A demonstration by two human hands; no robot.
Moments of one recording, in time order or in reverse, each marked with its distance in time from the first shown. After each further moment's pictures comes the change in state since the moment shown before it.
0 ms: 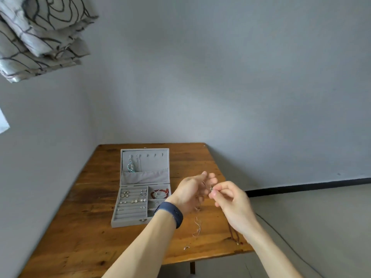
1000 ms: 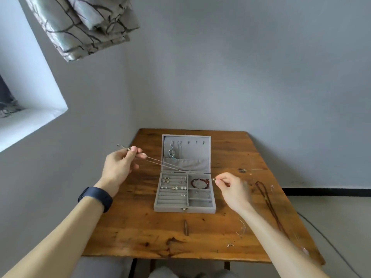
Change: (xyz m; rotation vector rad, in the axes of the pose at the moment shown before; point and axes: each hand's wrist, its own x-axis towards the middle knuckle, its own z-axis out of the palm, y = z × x) left_hand -0.105 0.059 -0.247 0.520 0.863 0.471; right_hand 0.083 0.049 0.127 -0.342 -0.100 -0.053
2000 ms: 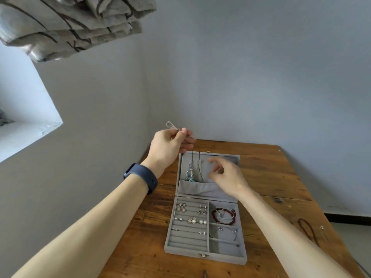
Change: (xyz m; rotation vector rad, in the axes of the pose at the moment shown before) left_hand 0.096 0.066 0.085 -0.155 -0.163 0.047; right_hand 0.160 -0.050 0.066 0.076 -0.230 -0.183
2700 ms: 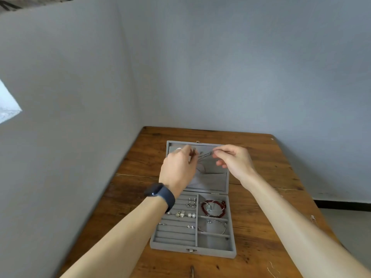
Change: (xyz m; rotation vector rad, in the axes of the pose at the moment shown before) left_hand -0.012 -0.087 0.061 0.777 0.044 0.265; right_hand 0.007 0.024 -0.033 0.390 0.125 0.151
